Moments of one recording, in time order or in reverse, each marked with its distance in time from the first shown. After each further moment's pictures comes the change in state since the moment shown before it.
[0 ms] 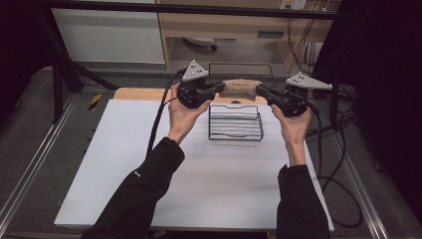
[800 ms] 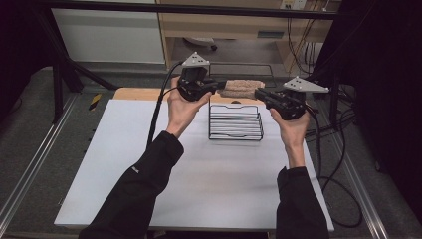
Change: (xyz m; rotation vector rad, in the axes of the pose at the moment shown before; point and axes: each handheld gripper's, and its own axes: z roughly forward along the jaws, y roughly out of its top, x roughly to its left) left arm 0.002 0.022 0.000 0.090 -0.087 -0.073; right arm 0.000 -0.010 0.003 0.023 0.003 -0.011
